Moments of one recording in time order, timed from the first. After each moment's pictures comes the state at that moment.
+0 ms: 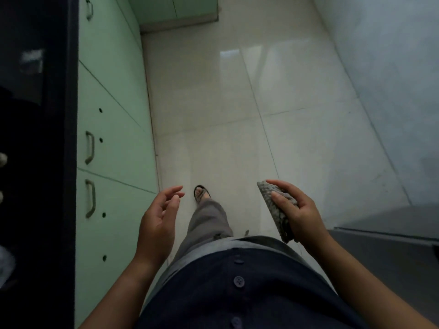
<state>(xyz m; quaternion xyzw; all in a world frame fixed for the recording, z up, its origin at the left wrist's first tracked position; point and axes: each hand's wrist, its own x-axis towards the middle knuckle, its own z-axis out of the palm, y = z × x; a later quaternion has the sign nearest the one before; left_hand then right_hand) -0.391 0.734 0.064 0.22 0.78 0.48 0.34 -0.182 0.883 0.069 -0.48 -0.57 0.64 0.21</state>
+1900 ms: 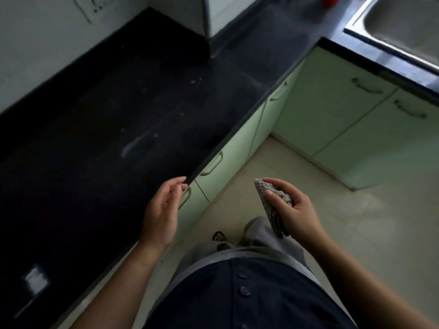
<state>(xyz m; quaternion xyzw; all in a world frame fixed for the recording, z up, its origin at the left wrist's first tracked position) -1.083 1.268 0.092 -0.09 0.80 0.59 0.07 -1.058 1.523 0.096 -0.16 -0.77 0.62 -0.08</state>
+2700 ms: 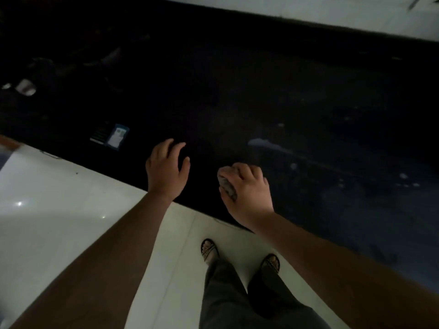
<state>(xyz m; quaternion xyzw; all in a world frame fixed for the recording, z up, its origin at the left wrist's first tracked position) -1.094 1.152 -0.013 -0.54 0.83 0.12 -0.07 -1.251 1.291 -0.002 0.58 -0.76 0.22 -0.16</state>
